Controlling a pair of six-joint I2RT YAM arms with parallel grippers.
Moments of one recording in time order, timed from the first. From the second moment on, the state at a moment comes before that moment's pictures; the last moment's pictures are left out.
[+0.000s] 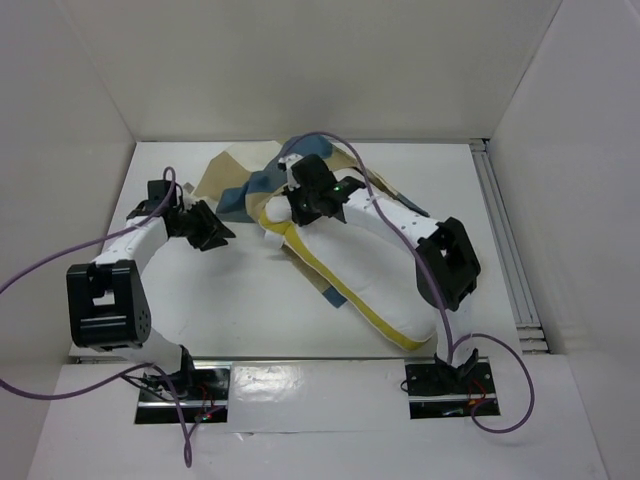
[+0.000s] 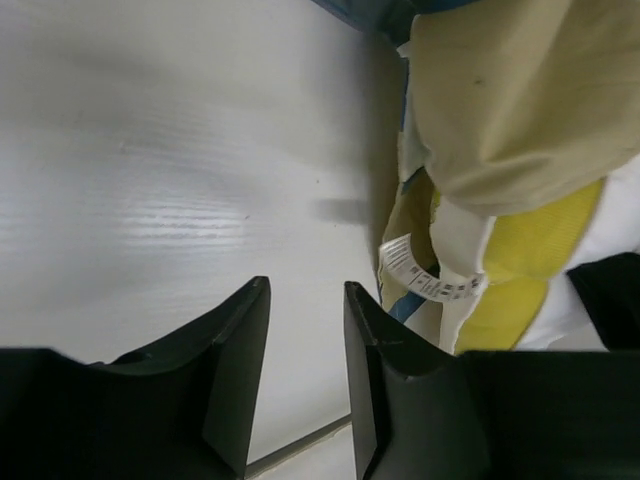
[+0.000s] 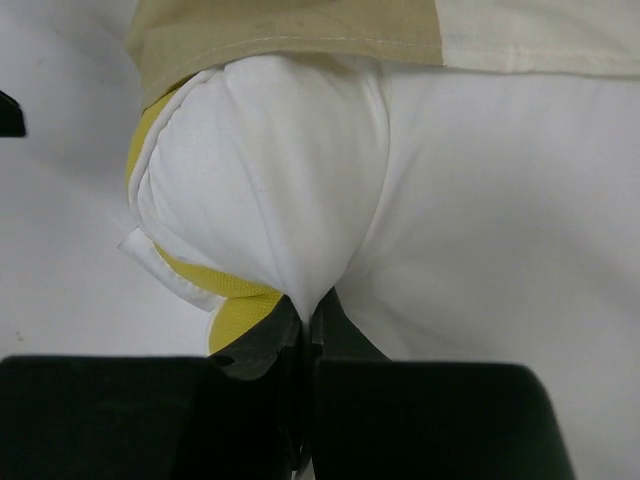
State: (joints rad) left arm 0.13 1.53 1.00 -0.49 0.54 -0.58; right arm 0.75 1.98 1.67 -0.48 -0.02 0.14
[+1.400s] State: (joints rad) left arm 0.04 1.65 0.99 -0.08 0.59 -0.89; right arm 0.70 2.02 1.80 -0.60 -0.12 0.15
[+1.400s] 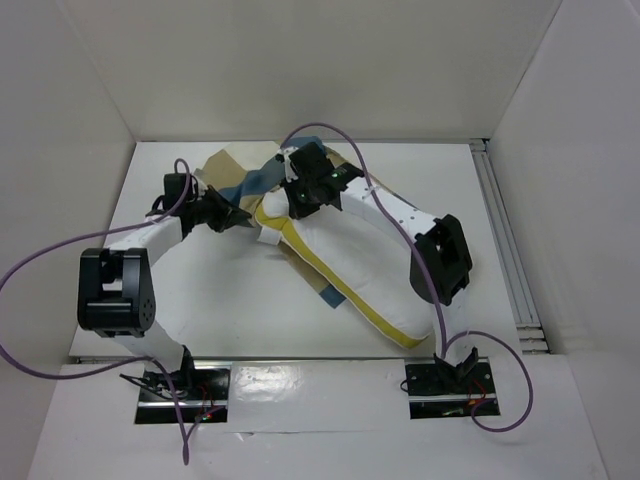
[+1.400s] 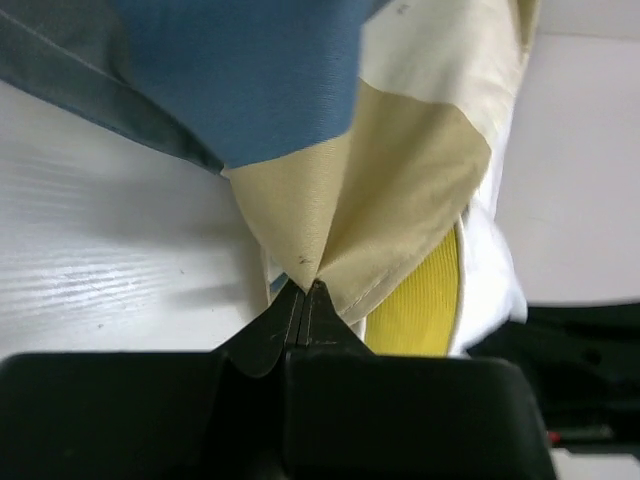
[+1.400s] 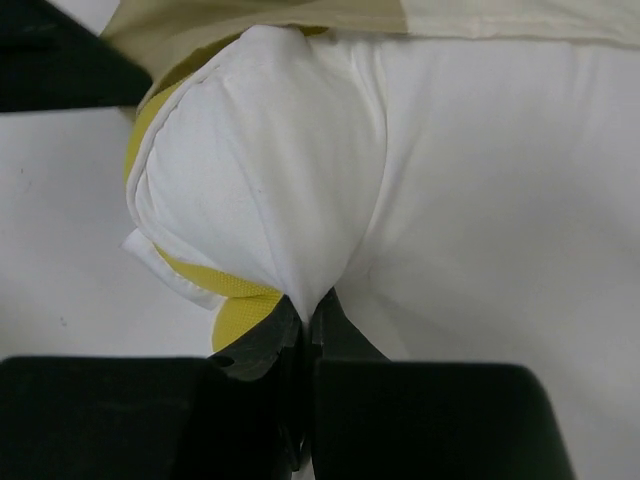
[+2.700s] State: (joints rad) left arm -0.08 1.48 1.08 -0.52 0.56 -0.44; right arm 0.72 2.33 2.18 -0.71 -0.08 0.30
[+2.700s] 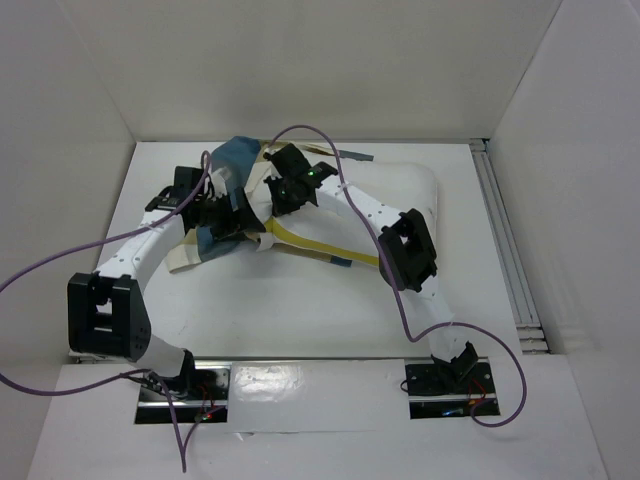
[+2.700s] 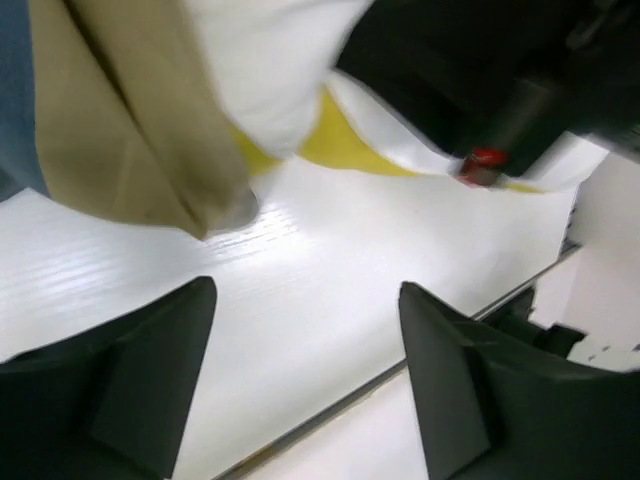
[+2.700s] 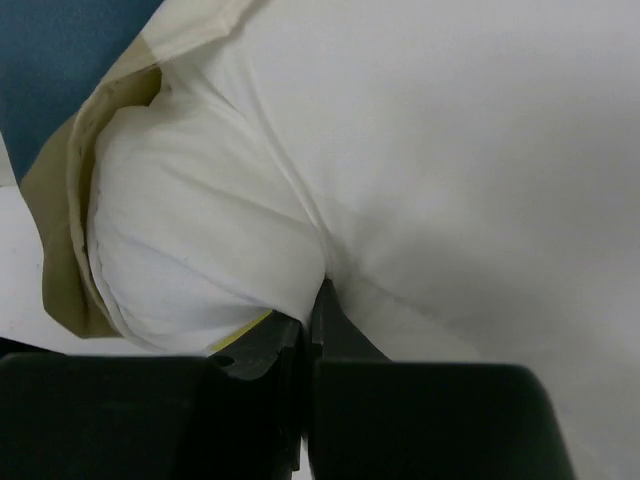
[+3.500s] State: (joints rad) left arm -0.10 1.68 1.31 -0.57 0.17 -0.51; right arm 0.72 2.26 1.97 -0.50 -0.13 0.30
